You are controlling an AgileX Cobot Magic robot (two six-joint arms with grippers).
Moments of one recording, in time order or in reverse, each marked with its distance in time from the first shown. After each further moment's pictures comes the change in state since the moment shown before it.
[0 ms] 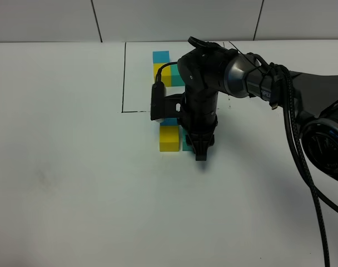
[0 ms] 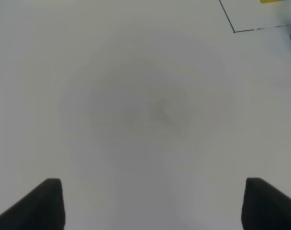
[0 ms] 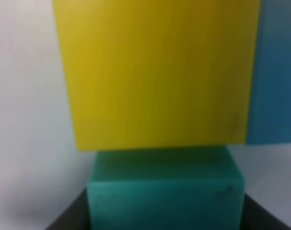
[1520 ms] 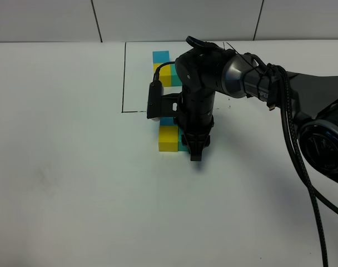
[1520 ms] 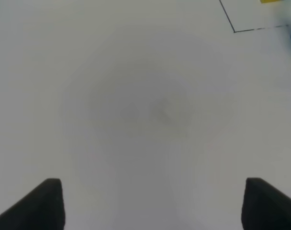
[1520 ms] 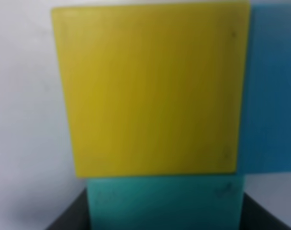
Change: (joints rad) left arm 0.000 0.000 0.000 0.000 0.000 -0.001; right arm 0.006 0.008 -0.014 0.023 0.002 0.025
